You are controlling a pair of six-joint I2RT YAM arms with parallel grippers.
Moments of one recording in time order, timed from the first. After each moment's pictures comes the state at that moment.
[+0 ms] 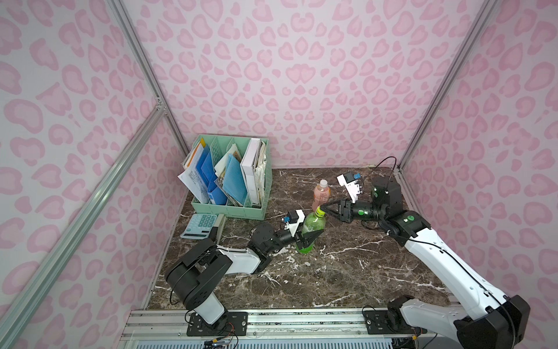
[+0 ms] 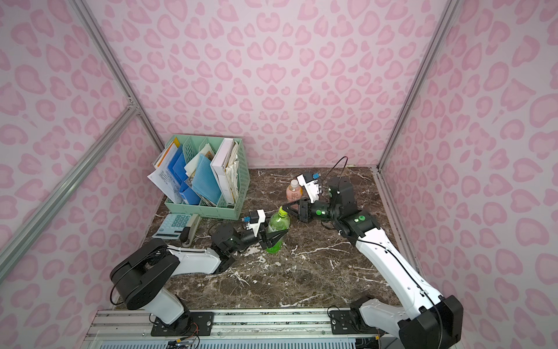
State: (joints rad) left arm -0.73 1.62 0.56 1.26 0.49 -0.15; right arm 0.48 1.16 1.08 -0.33 -0.74 0.40
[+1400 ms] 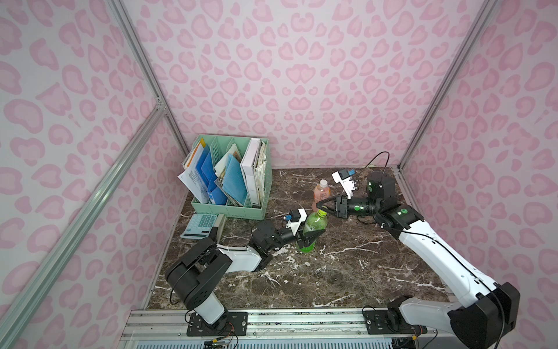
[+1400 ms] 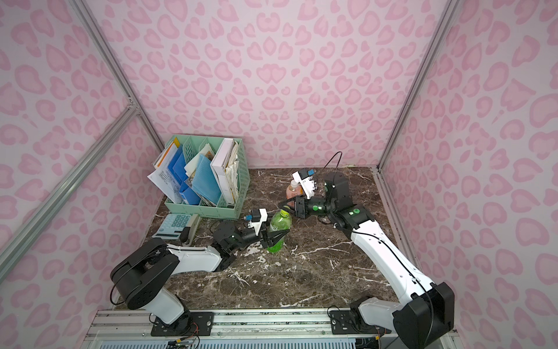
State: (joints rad) left arm -0.73 1.63 0.59 1.22 0.54 -0.15; right arm 0.47 1.24 1.13 -0.32 -0.81 0.38
